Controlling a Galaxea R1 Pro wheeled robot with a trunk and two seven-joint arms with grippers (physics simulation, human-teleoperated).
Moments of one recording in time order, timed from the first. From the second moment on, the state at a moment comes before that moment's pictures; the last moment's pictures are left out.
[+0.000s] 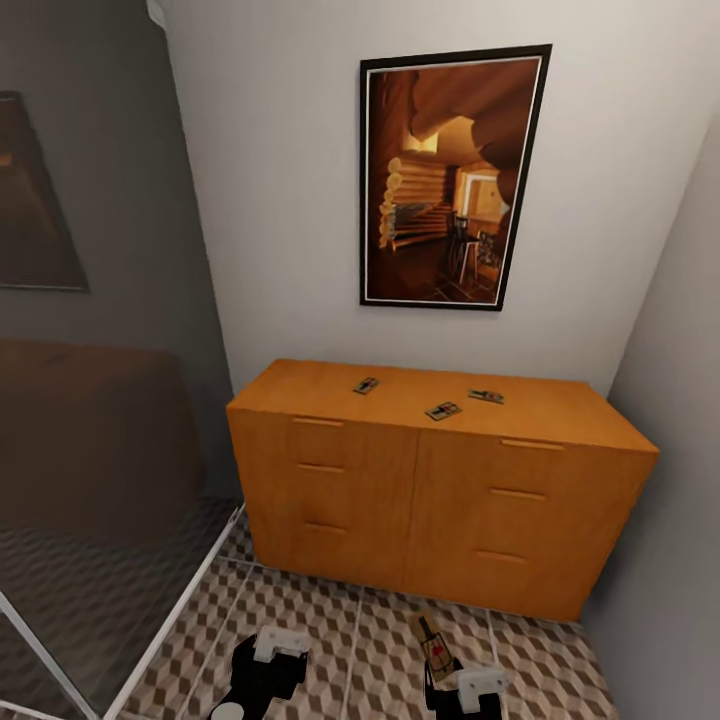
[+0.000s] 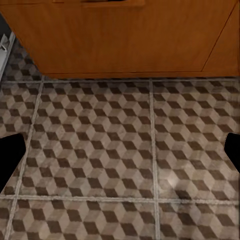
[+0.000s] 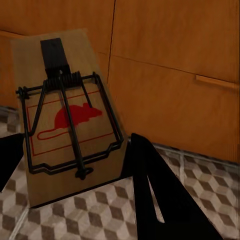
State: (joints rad) left arm -0.14 -0.06 -0.24 -0.96 -0.01 0.18 0.14; right arm -0.39 0.12 0.01 -0.02 0.29 -0.77 -0.31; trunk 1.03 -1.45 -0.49
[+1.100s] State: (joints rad) left arm -0.14 -0.06 -0.27 -0.94 -0.01 0.18 0.14; right arm -0.39 0.12 0.01 -0.02 0.29 -0.77 -0.31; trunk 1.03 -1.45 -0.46
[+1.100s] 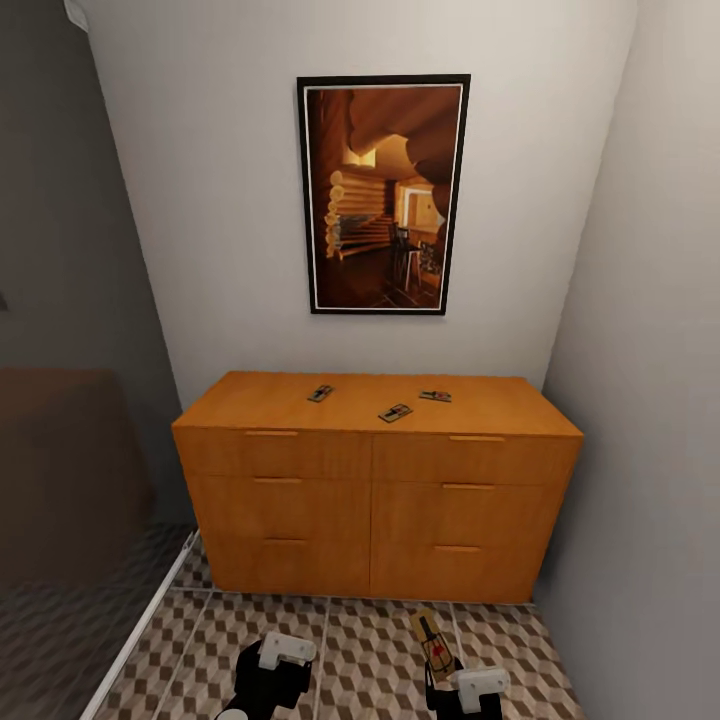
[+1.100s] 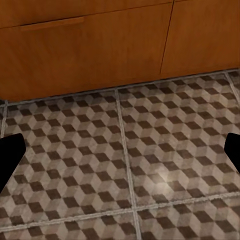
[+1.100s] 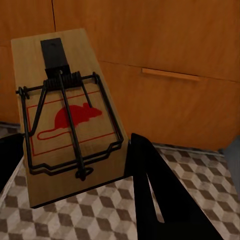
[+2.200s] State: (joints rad) left arm -0.14 -0.06 -0.28 -0.92 -0.01 0.18 0.14; right arm -0.39 0.12 0.01 -0.02 0.29 -0.77 -0.31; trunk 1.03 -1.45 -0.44
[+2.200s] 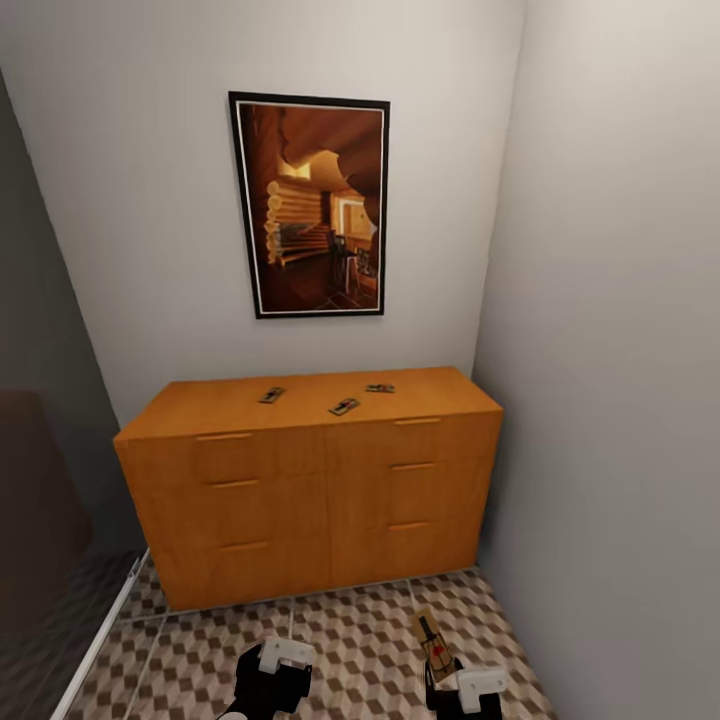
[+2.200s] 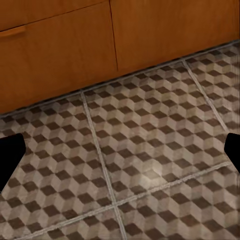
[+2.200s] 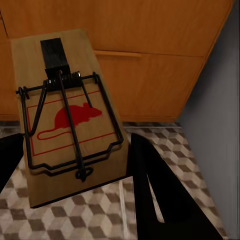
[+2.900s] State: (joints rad) left arm -0.14 -0.06 -0.28 -0.90 -0.01 0.18 0.14; right arm -0.39 0.13 0.00 -0.02 0.29 -0.76 -0.31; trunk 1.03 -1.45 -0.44
